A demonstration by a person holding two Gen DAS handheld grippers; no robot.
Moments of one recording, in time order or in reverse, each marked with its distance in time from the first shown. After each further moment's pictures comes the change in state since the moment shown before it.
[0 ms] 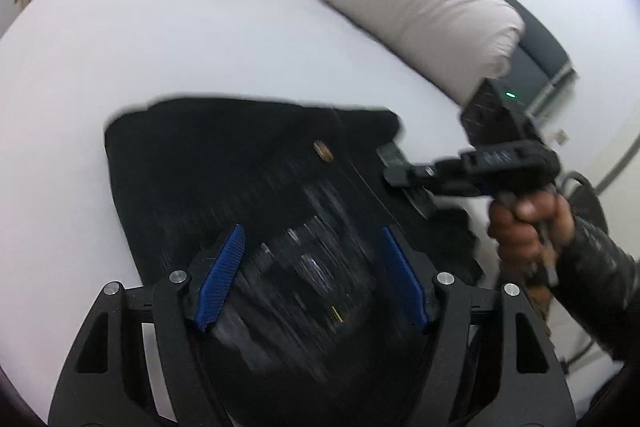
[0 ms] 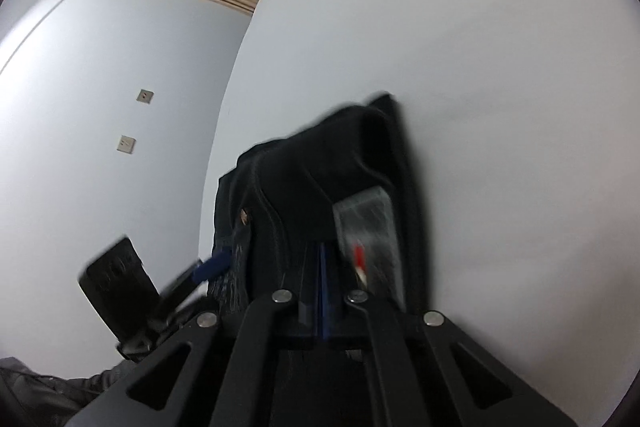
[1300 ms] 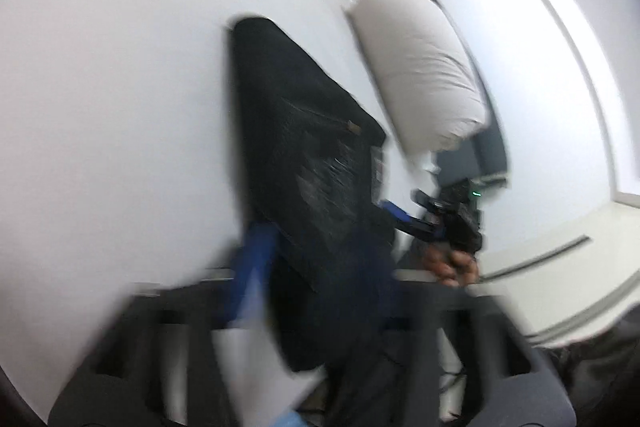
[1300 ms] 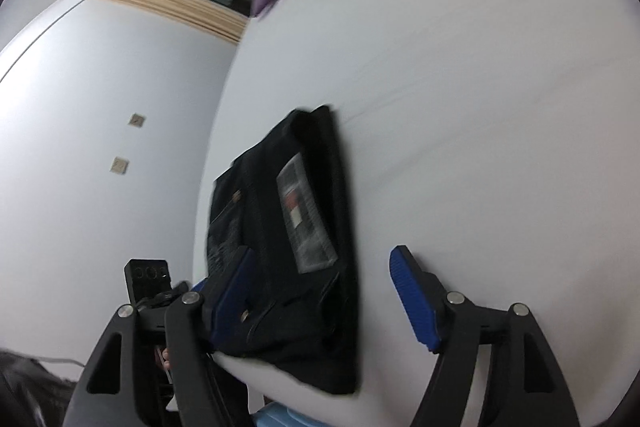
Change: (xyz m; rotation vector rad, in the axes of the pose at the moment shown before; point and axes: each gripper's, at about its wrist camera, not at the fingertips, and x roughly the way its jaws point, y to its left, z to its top) left arm 0.035 0.146 0.015 -0.488 0.013 -0.296; right arm -0.069 -0.009 -0.042 0.035 -0.104 -0.082
